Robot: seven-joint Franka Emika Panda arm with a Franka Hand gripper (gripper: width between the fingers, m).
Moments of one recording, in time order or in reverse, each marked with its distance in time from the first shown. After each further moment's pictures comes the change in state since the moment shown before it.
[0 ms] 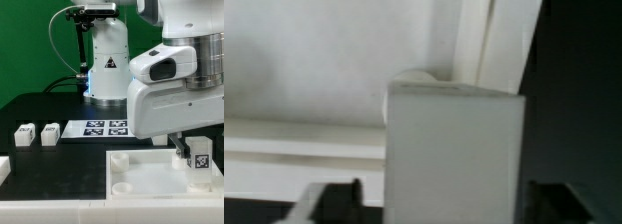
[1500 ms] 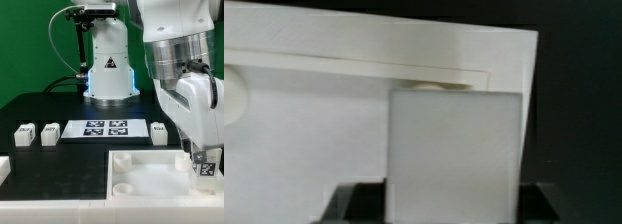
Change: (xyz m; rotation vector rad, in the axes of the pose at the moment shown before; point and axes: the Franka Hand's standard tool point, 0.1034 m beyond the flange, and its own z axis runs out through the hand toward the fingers) arm -0.002 0.015 0.001 0.083 0.033 1.603
